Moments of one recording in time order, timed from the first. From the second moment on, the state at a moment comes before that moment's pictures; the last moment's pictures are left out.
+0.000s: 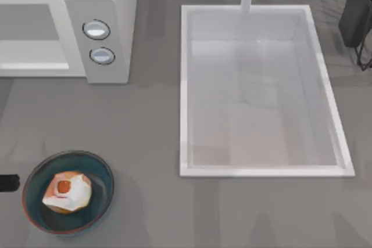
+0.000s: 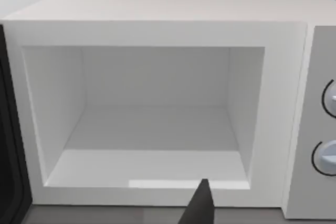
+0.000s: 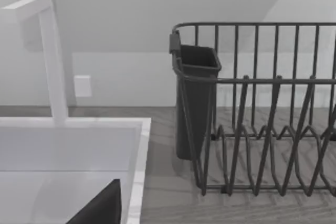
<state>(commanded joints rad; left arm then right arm) 0.00 0.00 0.00 0.00 0.00 0.00 0.00 0.00 0.00 0.00 0.00 0.00</state>
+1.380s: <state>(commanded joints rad) -0.32 -0.10 0.05 -0.15 -0.32 0.00 0.00 0.00 0.00 0.00 0.00 0.00</state>
